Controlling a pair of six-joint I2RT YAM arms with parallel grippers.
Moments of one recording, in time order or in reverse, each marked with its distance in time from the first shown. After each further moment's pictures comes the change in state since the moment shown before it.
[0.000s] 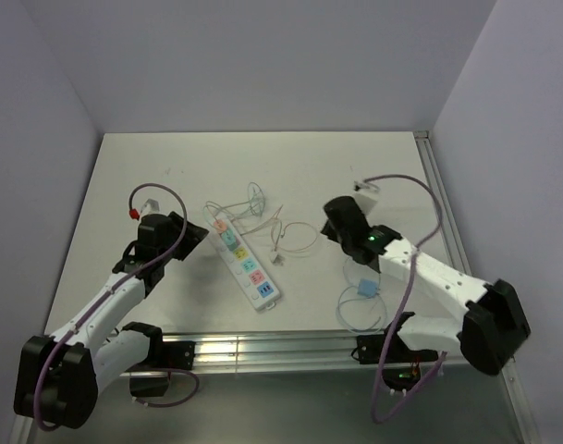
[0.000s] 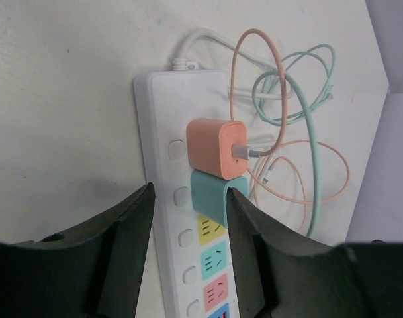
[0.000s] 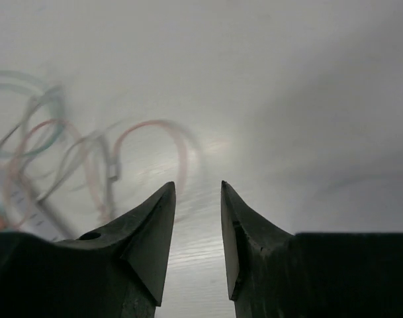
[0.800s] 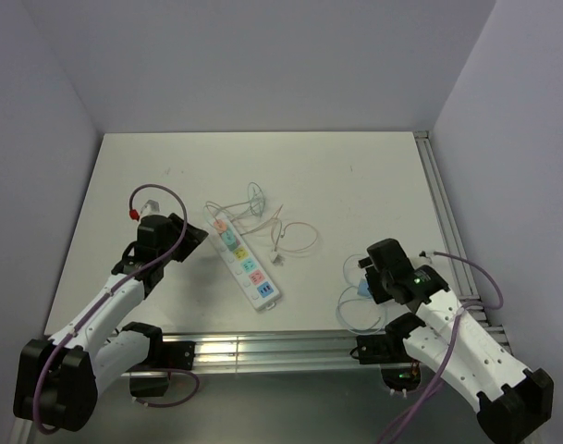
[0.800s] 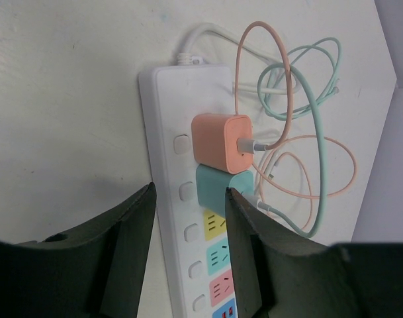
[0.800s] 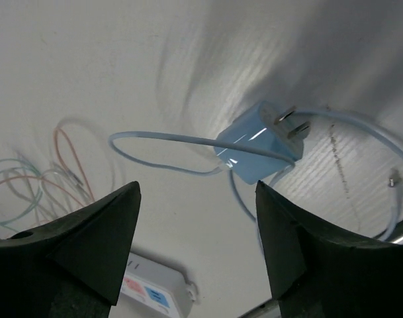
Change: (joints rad) left arm 0.000 -0.025 -0.001 -0.029 0.002 0.019; right arm -0.230 -0.530 -0.306 -0.581 -0.187 0.797
